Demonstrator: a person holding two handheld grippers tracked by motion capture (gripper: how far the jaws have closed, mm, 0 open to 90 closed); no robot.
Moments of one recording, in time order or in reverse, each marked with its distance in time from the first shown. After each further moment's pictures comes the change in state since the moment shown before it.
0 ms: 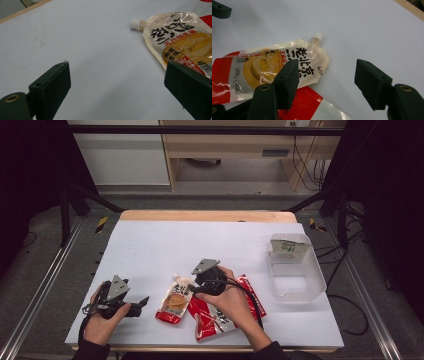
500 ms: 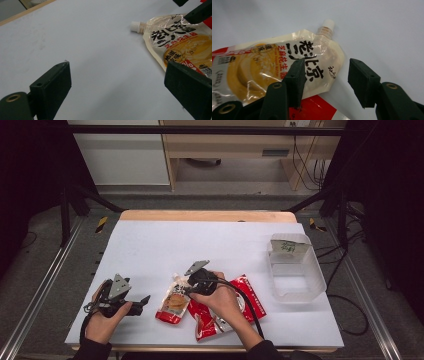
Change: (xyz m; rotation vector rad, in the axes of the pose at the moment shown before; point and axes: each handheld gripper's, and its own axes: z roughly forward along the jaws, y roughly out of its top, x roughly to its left) left arm 0.000 0.003 0.003 -0.008 0.002 0.004; right arm 0.003 -0.004 0.041 0.083 0.060 0.028
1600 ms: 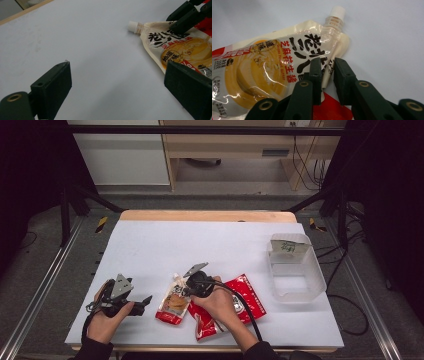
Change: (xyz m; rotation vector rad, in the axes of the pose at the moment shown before) left arm -0.003 0.002 0.003 0.003 -0.014 0.011; right arm 0.004 -0.007 0.018 0.024 0.045 0.084
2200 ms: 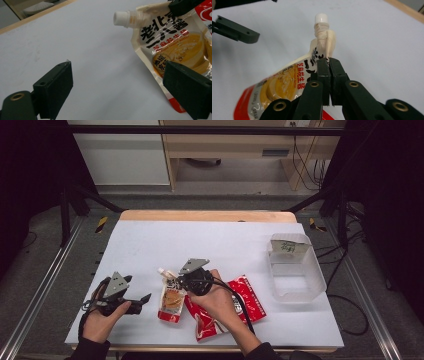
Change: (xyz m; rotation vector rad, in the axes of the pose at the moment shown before) left arm 0.005 0.009 -0.014 -0.065 -0.053 -0.007; right arm 0.019 0.028 -0.047 -0.206 0.006 -0.117
